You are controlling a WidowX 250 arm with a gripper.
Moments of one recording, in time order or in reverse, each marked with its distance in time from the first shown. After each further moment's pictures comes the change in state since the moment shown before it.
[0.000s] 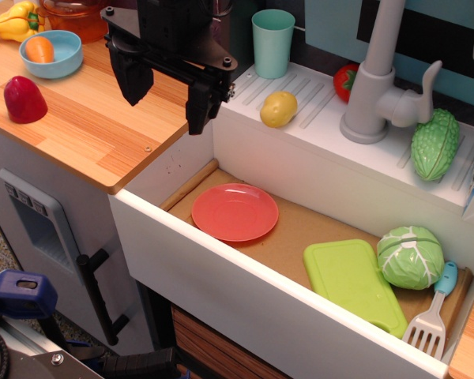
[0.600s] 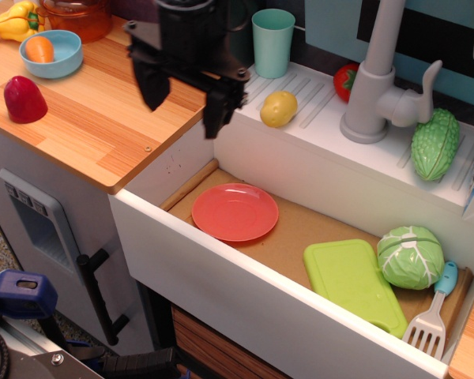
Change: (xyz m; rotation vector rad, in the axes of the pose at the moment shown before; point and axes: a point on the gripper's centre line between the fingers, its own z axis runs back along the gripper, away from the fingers) arm 0.036 -0.007 -0.028 -0.009 -0.028 -0.037
